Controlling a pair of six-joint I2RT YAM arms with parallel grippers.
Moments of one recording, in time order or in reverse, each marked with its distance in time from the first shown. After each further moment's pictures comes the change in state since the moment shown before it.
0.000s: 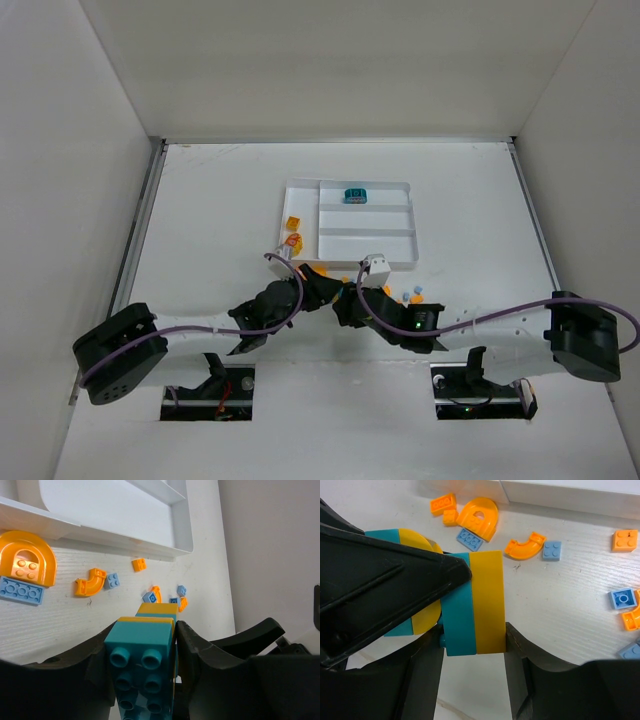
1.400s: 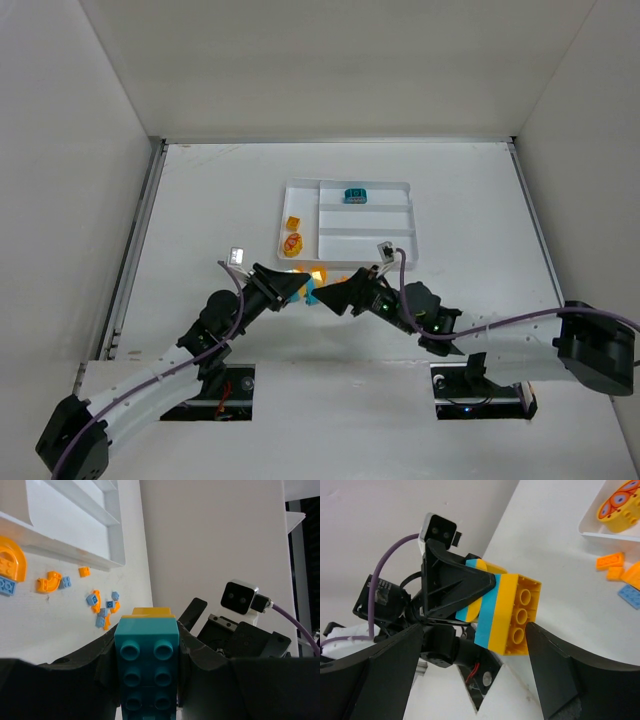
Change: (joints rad) left arm 0.277 -0.641 -0.190 -0.187 0.289 -0.226; right arm -0.103 -0.137 -0.206 0.725 -0.343 0.118
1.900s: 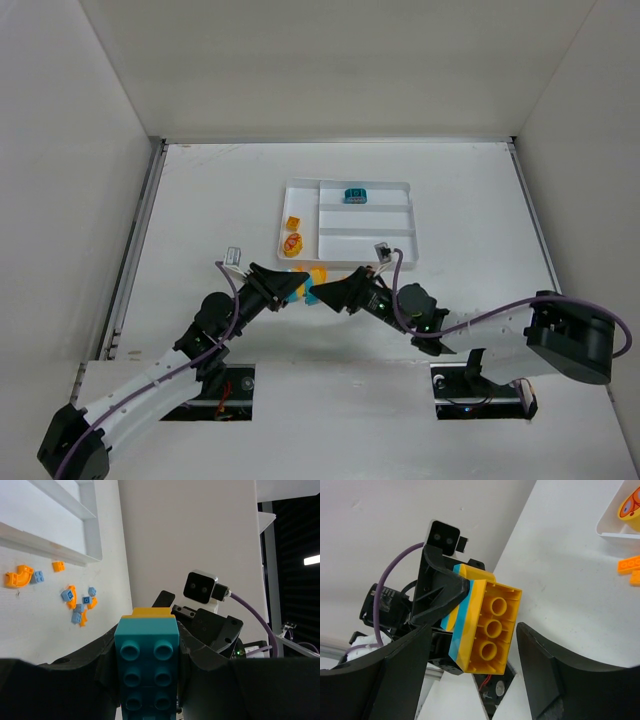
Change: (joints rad) left arm 0.021 -0.071 -0.002 -0.007 0.056 -0.080; right arm -0.024 0.162 -0.025 0.257 -0.058 0.072
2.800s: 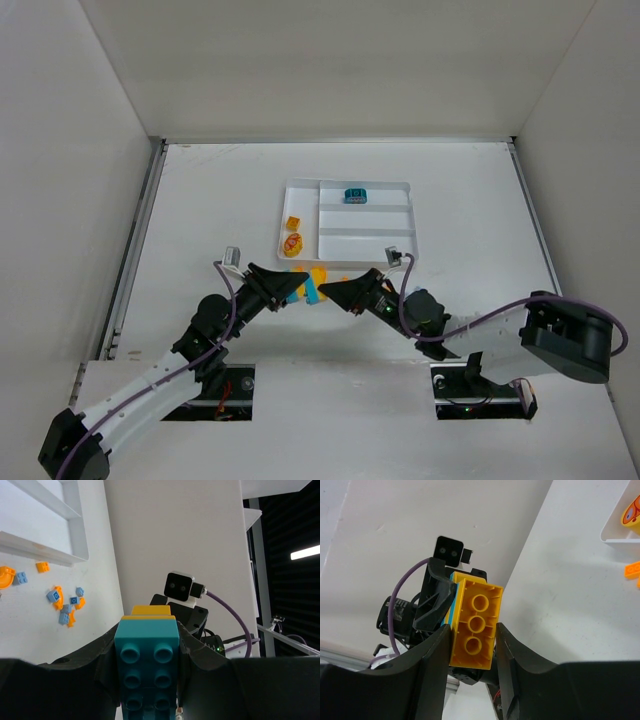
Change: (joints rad) left arm 0.003 -0.040 0.000 0.010 0.013 -0.011; right arm 0.000 0.036 -0.075 0.192 0.064 0.060
